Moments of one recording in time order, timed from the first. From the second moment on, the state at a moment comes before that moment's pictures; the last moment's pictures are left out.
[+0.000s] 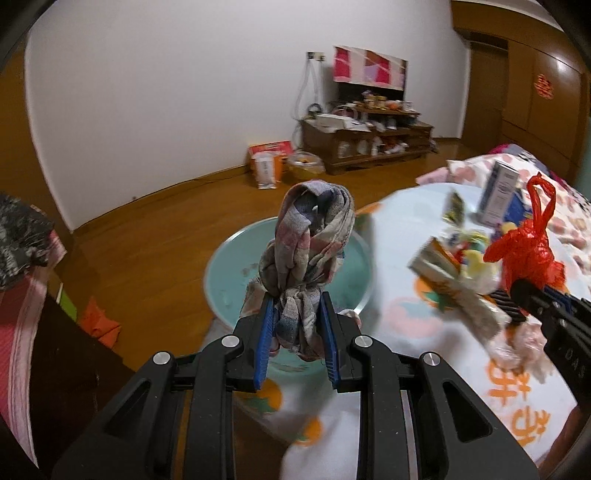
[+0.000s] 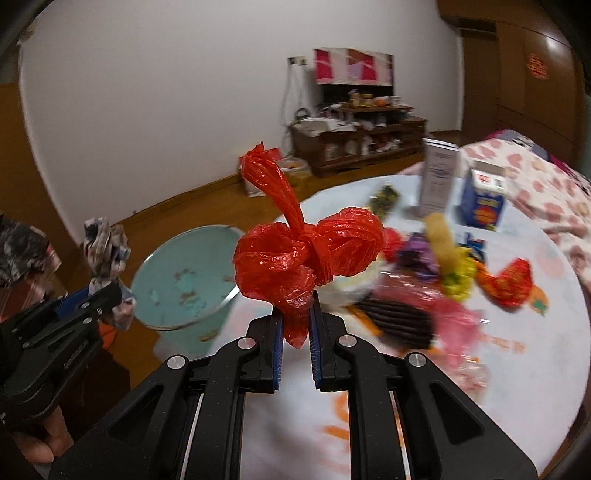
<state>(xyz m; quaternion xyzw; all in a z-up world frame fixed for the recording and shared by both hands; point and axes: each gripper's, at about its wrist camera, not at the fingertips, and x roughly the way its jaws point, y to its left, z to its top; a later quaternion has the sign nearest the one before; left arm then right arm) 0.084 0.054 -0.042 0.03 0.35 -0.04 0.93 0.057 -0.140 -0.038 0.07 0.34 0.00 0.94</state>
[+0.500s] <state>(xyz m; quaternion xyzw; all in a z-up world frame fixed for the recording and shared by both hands) 0.120 0.106 -0.055 0.02 0.37 0.03 0.93 0.112 -0.056 -0.051 0.02 0.37 0.07 0.93</state>
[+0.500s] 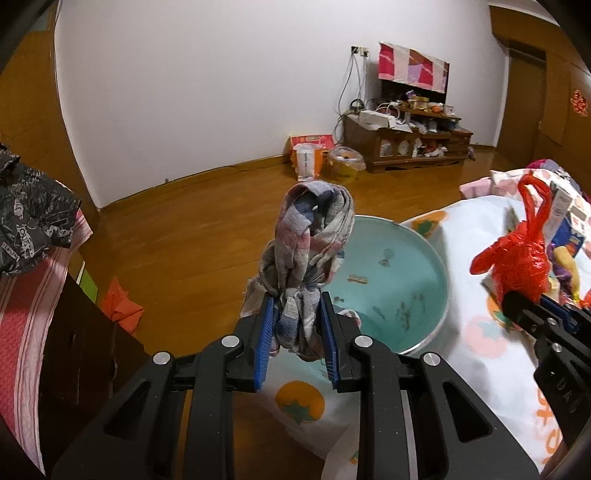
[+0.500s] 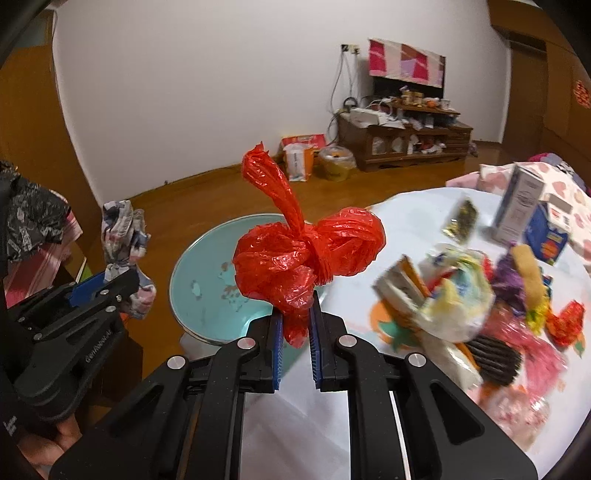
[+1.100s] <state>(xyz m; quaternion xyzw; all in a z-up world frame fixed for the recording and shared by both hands) 0.167 0.106 -0.101 0.02 0.42 0.03 0.91 0.169 -0.030 -0.098 0.00 0.43 0.09 0.90</state>
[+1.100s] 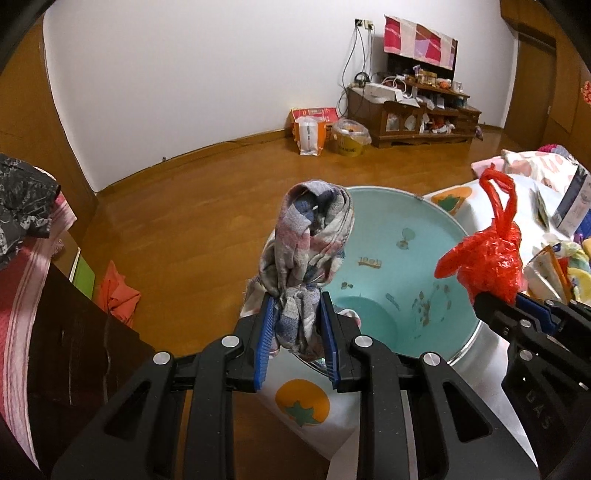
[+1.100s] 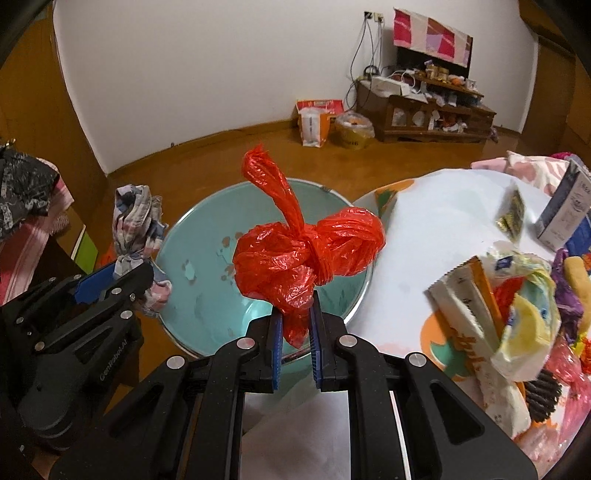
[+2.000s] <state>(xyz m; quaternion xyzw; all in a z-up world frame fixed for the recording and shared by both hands) 0.165 0.091 -0.089 0.05 0.40 0.06 0.91 0.144 -0.075 -0.071 0.02 0.38 0.04 0.92</state>
